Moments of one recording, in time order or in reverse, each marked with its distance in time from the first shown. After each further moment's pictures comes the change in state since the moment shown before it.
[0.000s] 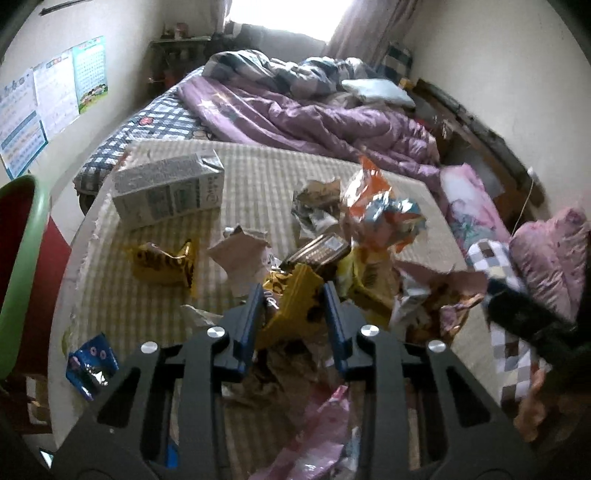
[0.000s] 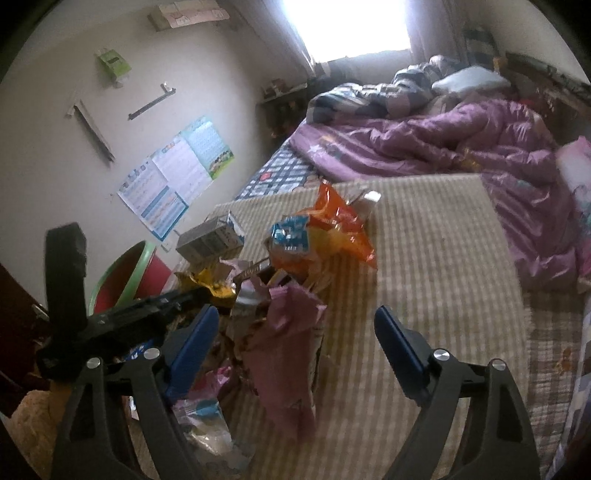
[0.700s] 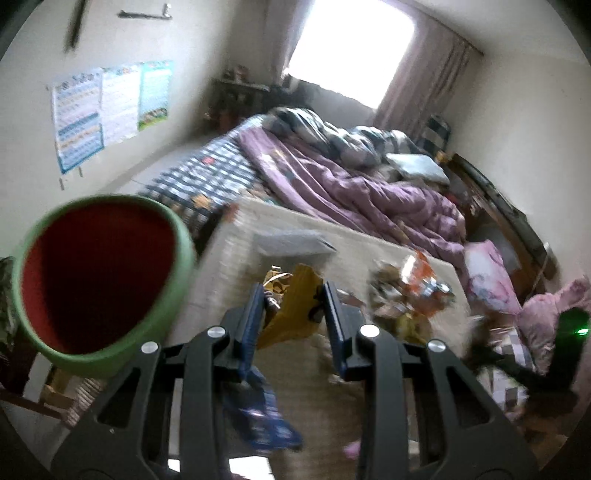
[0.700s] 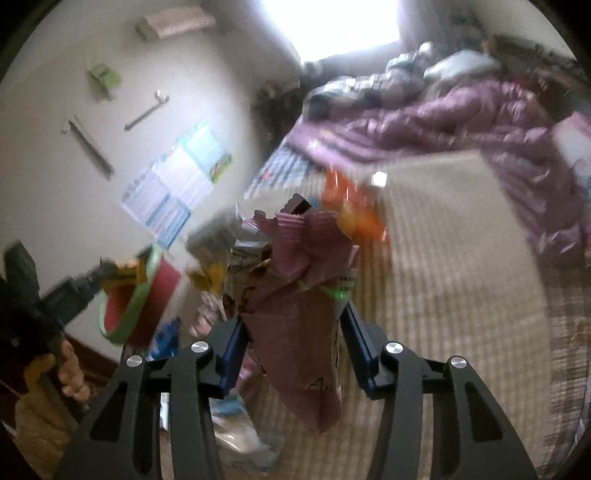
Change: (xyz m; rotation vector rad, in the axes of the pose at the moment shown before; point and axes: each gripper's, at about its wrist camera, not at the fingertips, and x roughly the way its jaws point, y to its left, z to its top) left arm -0.104 0.094 0.006 -0.155 -0.244 0.115; right arm -0.016 0.017 -0.010 0.061 -0.059 -0.005
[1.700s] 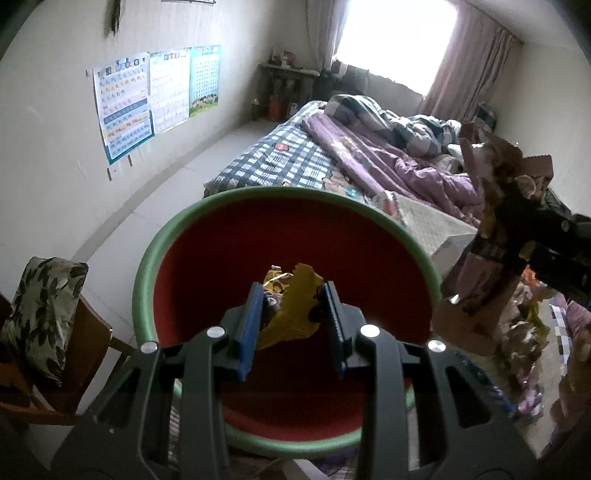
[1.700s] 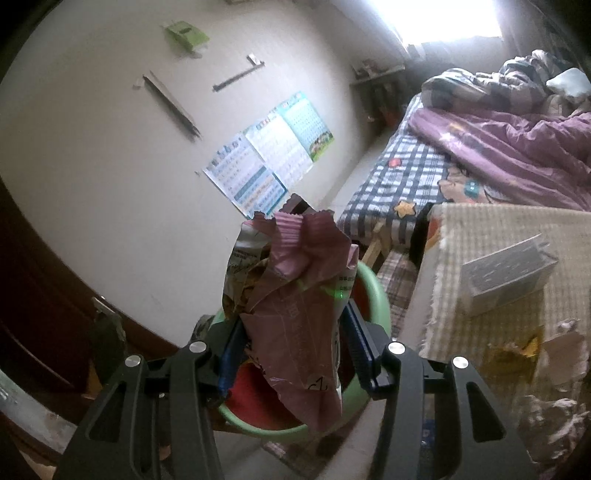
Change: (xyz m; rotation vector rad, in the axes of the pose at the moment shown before) left arm 0.022 0.201 0.016 0.008 0.086 0.155; right arm 0.180 0.293 0.031 -0.128 0.122 0.302
